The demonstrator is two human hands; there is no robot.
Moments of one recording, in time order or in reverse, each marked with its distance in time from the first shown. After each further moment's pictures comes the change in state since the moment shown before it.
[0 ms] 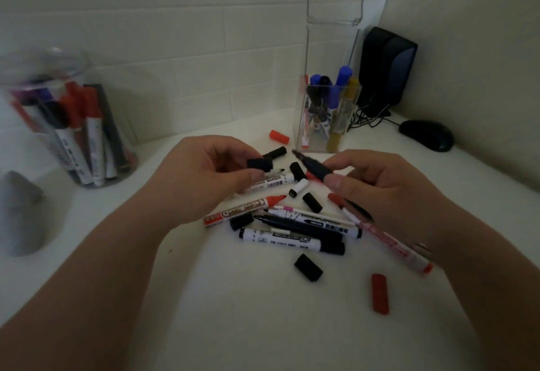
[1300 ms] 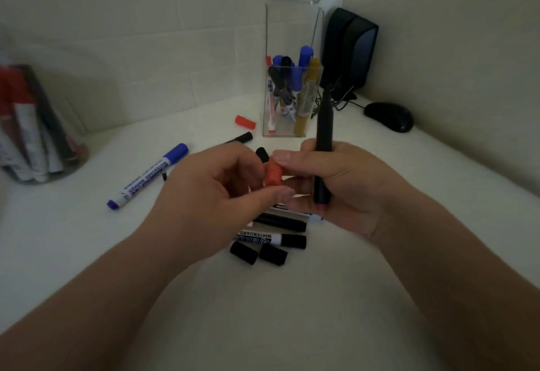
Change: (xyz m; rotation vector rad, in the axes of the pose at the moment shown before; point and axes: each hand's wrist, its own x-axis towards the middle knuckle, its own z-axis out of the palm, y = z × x) left_hand -0.028 0.012 0.060 0.056 0.035 0.320; right_hand -0.001 -0.015 0.011 0.842 -0.059 0.422
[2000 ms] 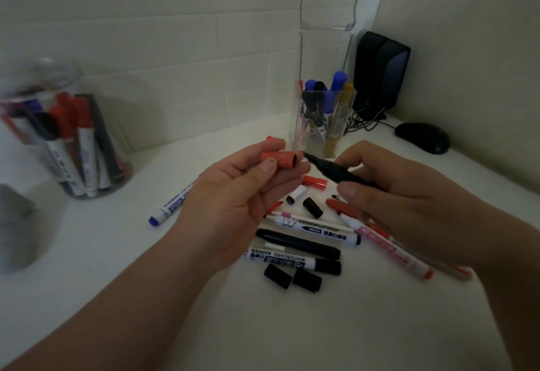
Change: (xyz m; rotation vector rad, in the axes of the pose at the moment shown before) left_hand 0.018 -0.003 -0.004 -1.115 0.145 -0.421; right_hand -0.021 -0.018 -0.016 -1.031 0.038 -0.331
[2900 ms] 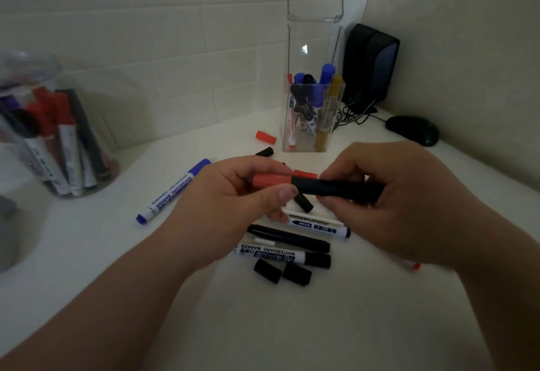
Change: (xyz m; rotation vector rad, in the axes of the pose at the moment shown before) left_hand -0.007 0.004 -0.007 0.661 -0.145 0.062; right_hand -0.004 0.005 0.005 -0.327 0.204 -0.322
